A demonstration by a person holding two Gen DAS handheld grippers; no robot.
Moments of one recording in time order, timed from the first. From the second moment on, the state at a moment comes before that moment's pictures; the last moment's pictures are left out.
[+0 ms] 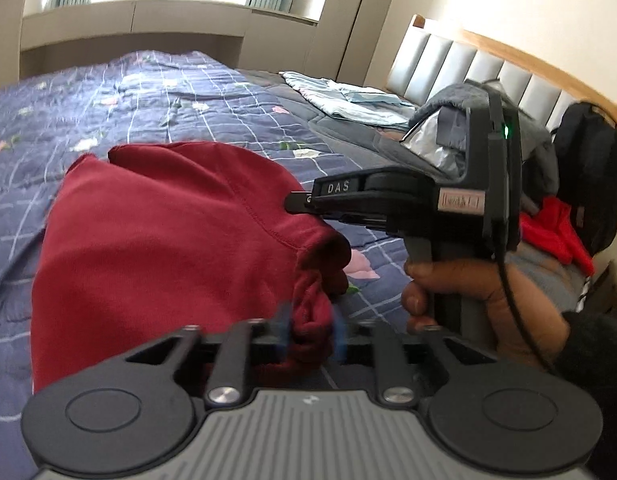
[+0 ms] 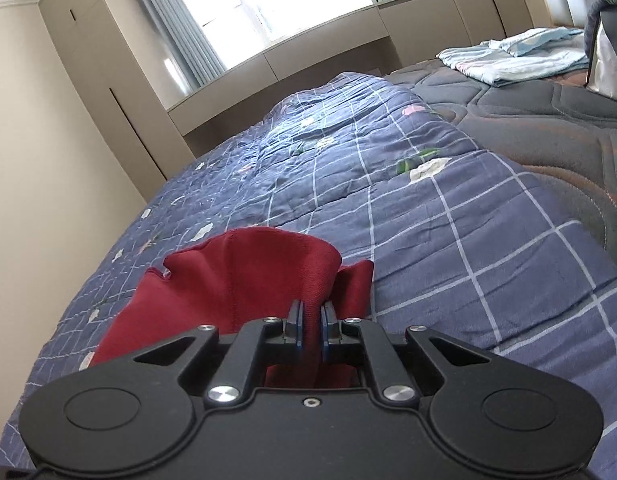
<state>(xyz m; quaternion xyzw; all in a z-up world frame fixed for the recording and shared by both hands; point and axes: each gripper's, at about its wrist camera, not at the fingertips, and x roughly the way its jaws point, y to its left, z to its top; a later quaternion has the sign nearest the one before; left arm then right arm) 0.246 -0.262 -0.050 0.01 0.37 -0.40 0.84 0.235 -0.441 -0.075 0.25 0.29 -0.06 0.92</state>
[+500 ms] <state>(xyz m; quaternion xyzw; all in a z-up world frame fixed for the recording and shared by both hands) 0.388 -0.191 -0.037 -0.05 0.38 -0.22 0.90 0.292 -0.416 -0.044 0.07 0.29 0.03 0.95</state>
